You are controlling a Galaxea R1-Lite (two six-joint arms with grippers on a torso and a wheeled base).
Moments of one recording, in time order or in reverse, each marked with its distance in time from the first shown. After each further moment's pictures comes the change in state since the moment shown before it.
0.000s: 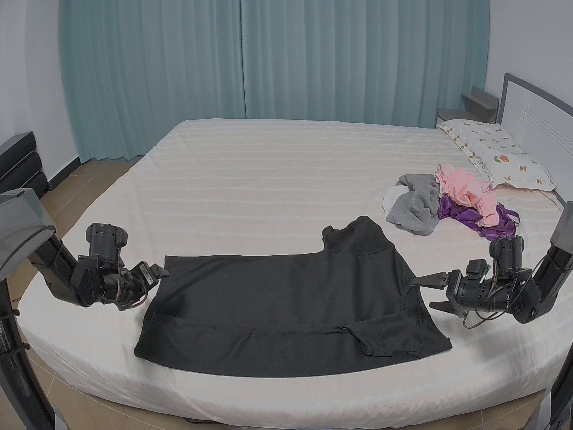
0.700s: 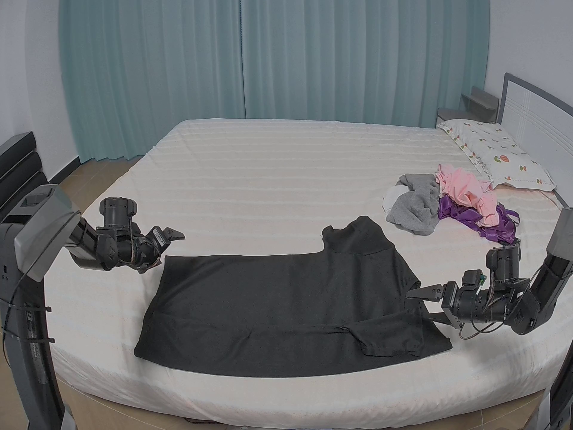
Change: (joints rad) left arm 0.056 0.273 -0.500 0.082 -0.251 -0.012; right arm 0.040 0.006 0.077 -0.064 -0.001 0.008
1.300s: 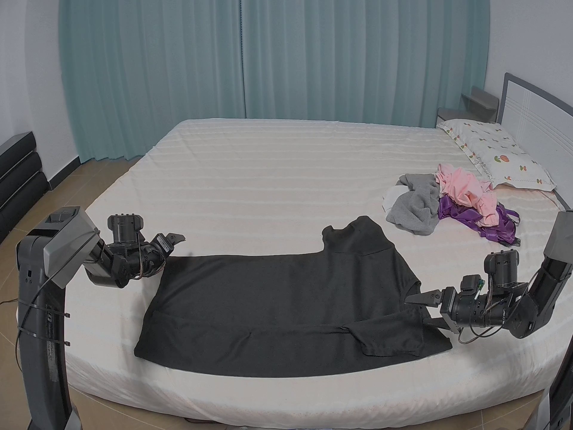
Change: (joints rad) left arm 0.015 0.186 -0.062 -0.247 0.048 -0.046; right arm 0.006 0.018 0.022 -0.018 -0.001 -0.001
